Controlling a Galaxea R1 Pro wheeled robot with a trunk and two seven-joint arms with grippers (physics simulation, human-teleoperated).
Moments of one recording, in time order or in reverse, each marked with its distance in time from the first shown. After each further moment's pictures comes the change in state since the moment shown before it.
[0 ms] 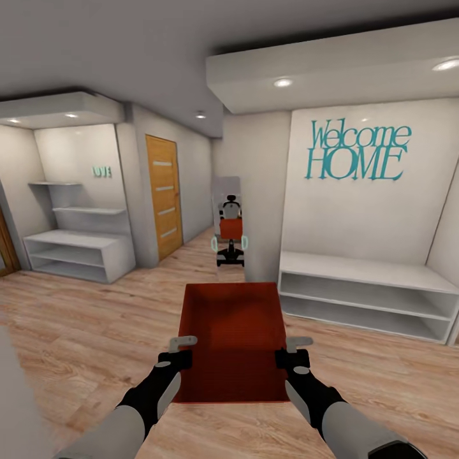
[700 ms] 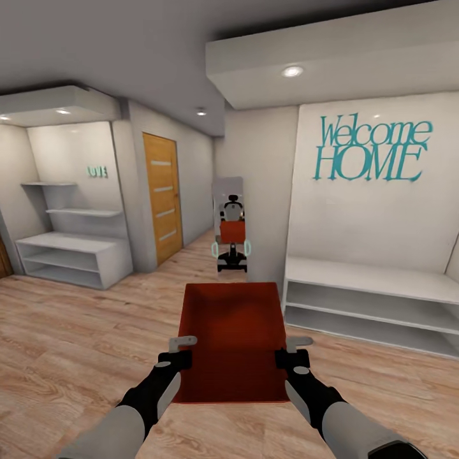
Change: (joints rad) left arm 0.000 0.000 0.001 0.000 -0.002 0.000 0.000; right arm 0.000 0.000 0.000 0.001 0.000 0.000 0.001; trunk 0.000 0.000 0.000
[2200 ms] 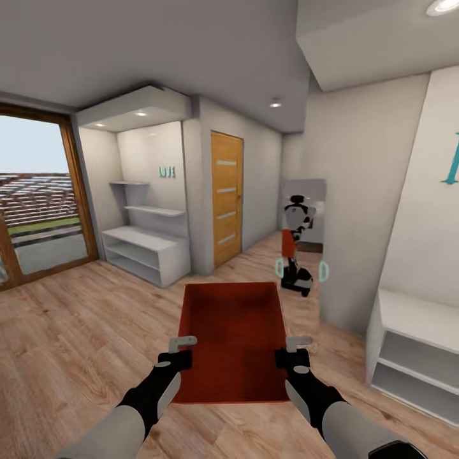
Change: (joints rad) left arm 0.000 -0.001 0.005 0.001 0.001 0.000 -0.001; right arm 0.000 -0.001 0.004 -0.007 0.002 0.009 -0.001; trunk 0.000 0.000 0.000
